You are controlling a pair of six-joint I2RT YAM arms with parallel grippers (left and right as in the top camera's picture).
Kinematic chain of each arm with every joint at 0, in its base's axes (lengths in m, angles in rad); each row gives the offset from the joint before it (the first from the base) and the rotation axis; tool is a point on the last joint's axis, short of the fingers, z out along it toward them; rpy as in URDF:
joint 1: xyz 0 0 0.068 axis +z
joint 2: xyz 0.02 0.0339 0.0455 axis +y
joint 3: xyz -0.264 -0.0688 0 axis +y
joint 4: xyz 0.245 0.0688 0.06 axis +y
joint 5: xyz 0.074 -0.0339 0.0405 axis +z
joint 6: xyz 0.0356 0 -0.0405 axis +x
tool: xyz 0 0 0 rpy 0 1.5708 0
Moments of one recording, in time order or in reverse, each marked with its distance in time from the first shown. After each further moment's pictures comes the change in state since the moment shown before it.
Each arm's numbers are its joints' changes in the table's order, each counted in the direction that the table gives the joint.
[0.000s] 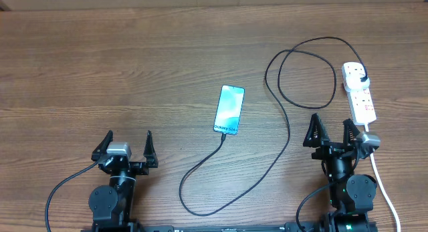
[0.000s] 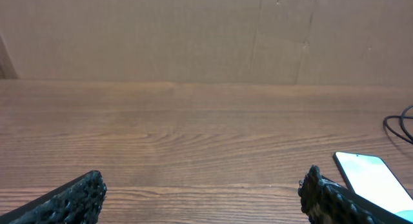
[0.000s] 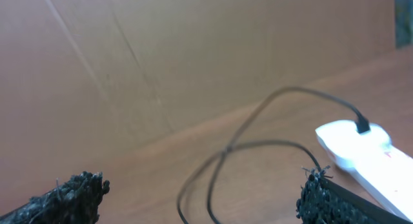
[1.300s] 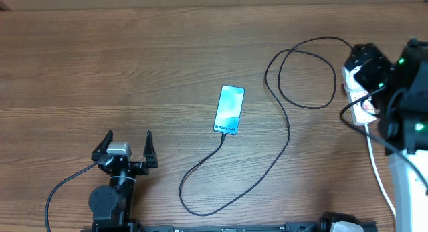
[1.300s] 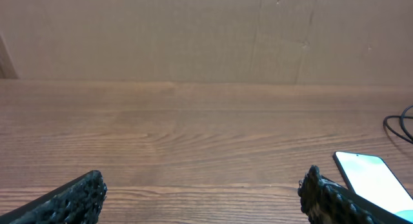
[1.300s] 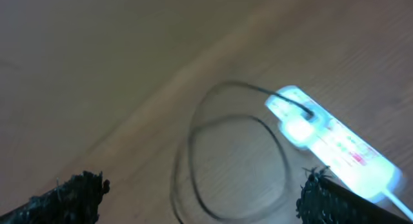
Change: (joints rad) left arm 0.000 0.000 0.000 0.000 0.000 0.000; right arm -0.170 0.910 -1.146 0.772 0.027 0.211
